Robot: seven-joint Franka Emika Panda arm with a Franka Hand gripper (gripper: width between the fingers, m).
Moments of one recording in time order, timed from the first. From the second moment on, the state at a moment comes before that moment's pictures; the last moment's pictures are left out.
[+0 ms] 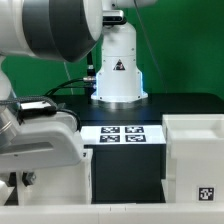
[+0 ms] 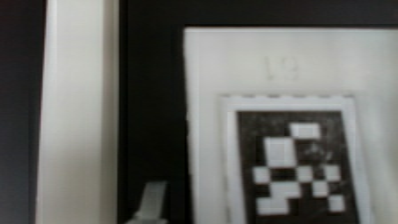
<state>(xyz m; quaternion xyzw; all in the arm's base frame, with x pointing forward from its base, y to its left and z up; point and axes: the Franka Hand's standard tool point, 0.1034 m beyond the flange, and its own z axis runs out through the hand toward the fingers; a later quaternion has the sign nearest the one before) 0.623 -0.178 0.043 -0.97 0.02 0.23 0.06</state>
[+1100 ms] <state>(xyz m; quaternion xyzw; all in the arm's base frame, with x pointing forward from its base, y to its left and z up) 0.626 -0.159 0.097 -0.98 -0.07 0.19 0.07</state>
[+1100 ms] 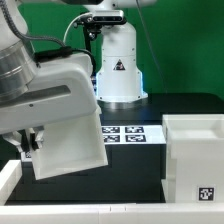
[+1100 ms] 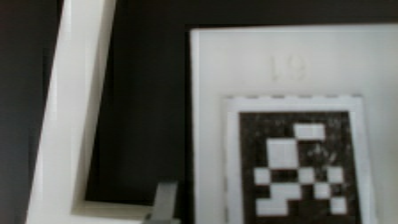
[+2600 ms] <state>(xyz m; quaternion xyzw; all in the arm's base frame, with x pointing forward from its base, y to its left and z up) 0.617 -0.181 0.091 -0.96 -0.05 -0.24 -0.11</state>
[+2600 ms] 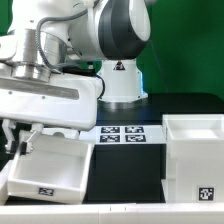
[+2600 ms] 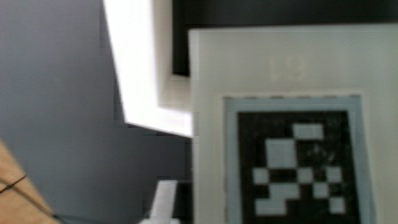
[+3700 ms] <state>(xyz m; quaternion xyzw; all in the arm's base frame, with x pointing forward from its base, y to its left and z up) 0.594 -0.089 0.081 -0.96 0.06 -0.26 -0.12</state>
